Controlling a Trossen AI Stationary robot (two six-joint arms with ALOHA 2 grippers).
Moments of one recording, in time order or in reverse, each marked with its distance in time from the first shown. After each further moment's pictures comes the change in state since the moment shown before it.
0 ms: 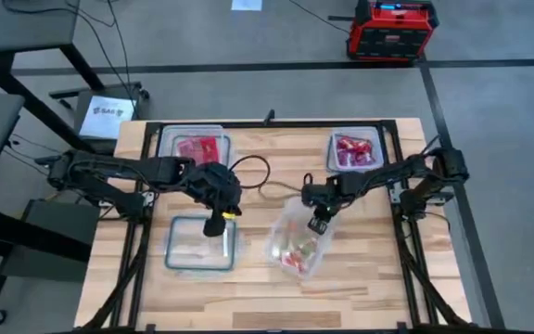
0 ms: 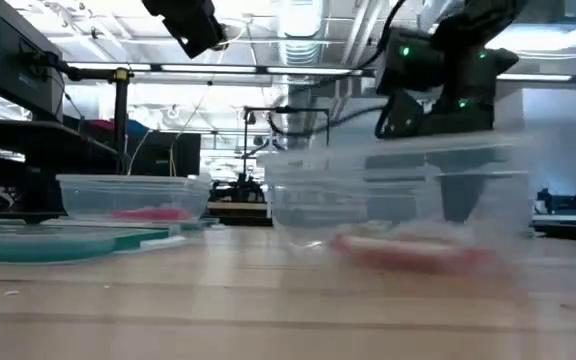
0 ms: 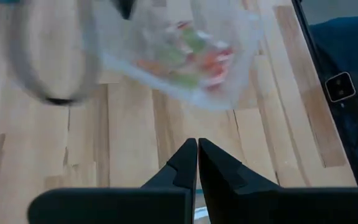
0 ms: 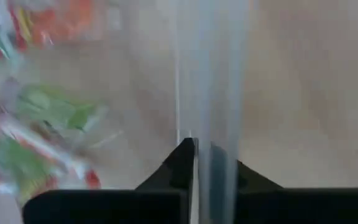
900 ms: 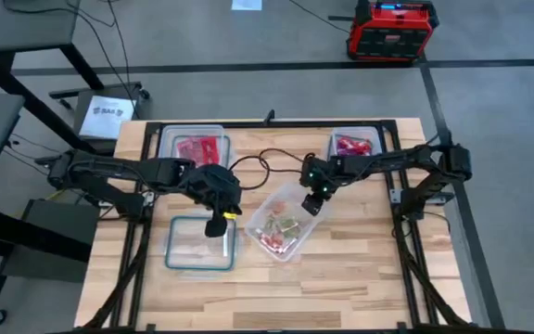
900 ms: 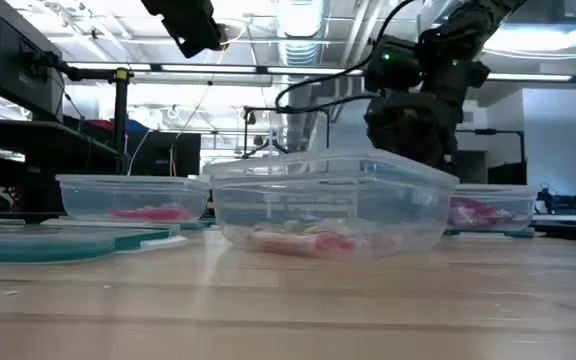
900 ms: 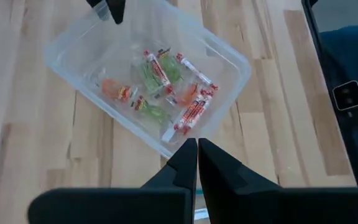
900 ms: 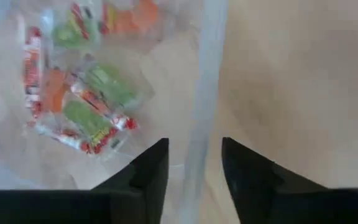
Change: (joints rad) left arm -0.013 0.000 0.000 -0.003 -0.045 -0.062; right arm -0.187 -0.063 0.030 0.131 -0.190 -0.231
